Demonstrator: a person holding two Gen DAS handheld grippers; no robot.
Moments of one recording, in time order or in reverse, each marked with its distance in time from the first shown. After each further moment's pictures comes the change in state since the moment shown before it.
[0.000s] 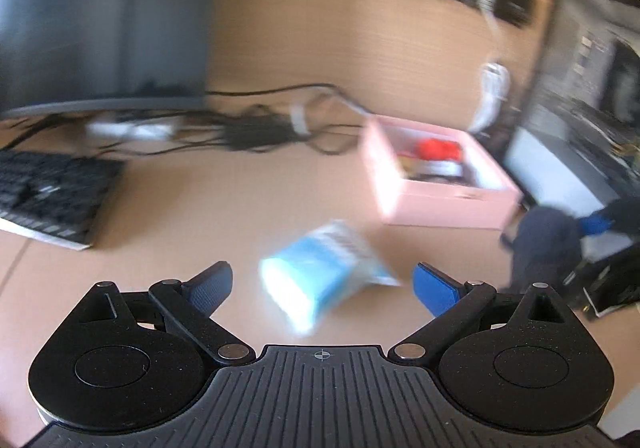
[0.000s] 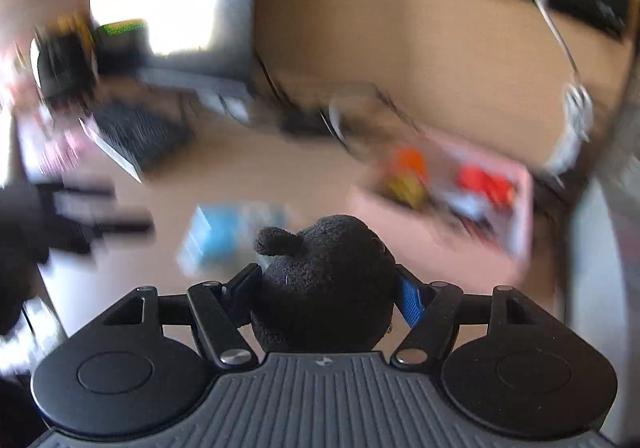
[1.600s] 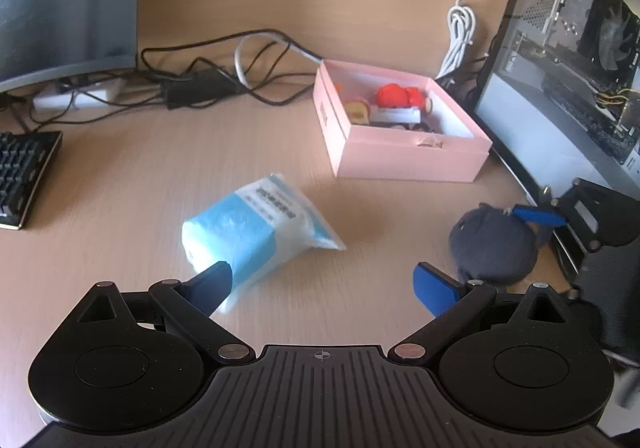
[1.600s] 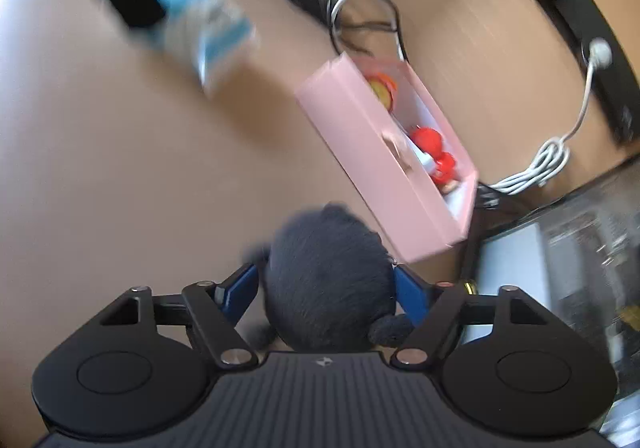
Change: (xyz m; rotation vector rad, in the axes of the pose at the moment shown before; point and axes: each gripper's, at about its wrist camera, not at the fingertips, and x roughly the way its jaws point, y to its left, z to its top) left arm 0.040 -0.034 -0.012 0.026 0.127 -0.059; right arm 0.067 0.049 -0.061 -0.479 0.151 -0.372
